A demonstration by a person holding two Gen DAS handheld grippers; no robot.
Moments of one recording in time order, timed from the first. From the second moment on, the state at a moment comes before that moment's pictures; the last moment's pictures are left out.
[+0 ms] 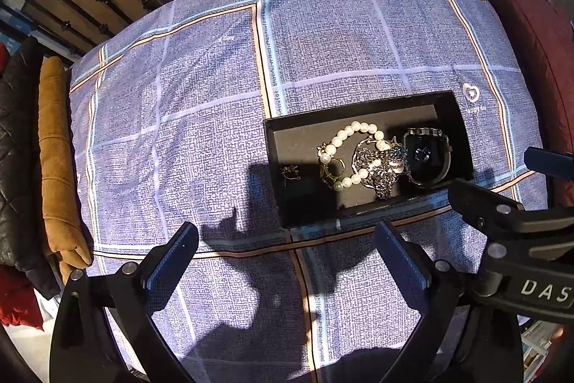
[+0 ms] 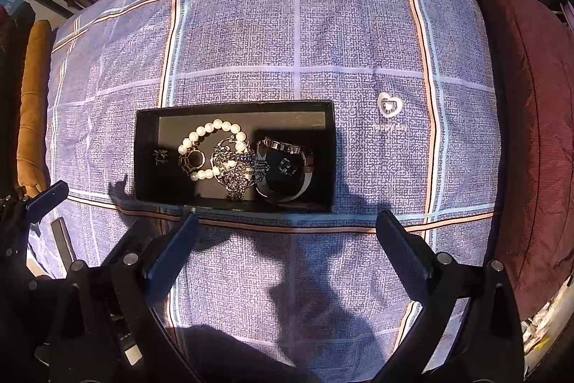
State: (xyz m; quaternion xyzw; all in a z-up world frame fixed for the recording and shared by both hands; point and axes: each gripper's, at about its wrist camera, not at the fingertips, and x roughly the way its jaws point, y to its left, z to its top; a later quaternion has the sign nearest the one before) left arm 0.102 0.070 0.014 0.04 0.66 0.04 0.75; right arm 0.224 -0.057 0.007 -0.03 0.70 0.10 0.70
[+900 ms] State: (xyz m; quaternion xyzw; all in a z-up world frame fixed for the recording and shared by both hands) left arm 0.100 0.069 0.012 0.03 0.67 0.03 0.74; right arm 0.220 -0.053 0.008 -0.04 0.70 0.10 0.70
